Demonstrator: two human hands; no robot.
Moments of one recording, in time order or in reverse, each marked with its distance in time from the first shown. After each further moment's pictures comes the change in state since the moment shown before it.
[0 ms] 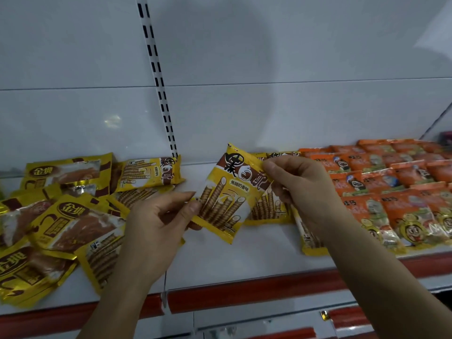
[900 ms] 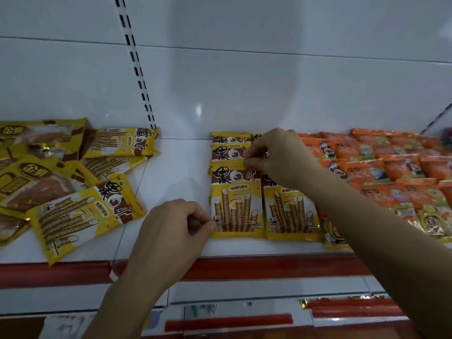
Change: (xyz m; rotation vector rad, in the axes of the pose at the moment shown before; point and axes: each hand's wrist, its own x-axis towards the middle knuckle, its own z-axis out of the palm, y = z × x) left_hand -0.045 0.003 0.078 0.506 -0.132 -0.020; right_hand 0.060 0.017 -0.044 -1.005 -0.274 -0.394
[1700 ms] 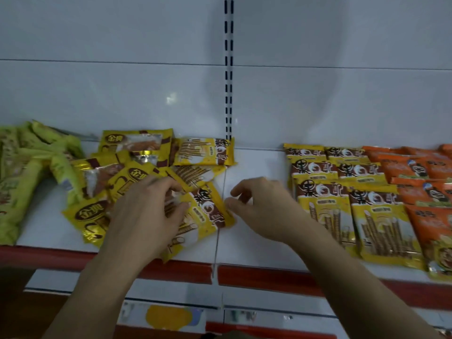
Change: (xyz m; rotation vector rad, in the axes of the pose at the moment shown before) left_hand 0.012 -0.101 -0.138 0.416 0.181 -0.009; right_hand -0.002 -0.153 0.089 0.190 -0.242 0.076
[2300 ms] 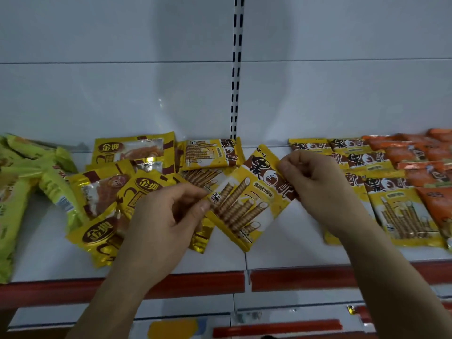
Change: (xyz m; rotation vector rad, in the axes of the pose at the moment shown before) left_hand -0.001 -0.016 -0.011 -0.663 -0.128 0.028; right_hand -0.014 -0.005 -0.015 0.454 0.417 0.103
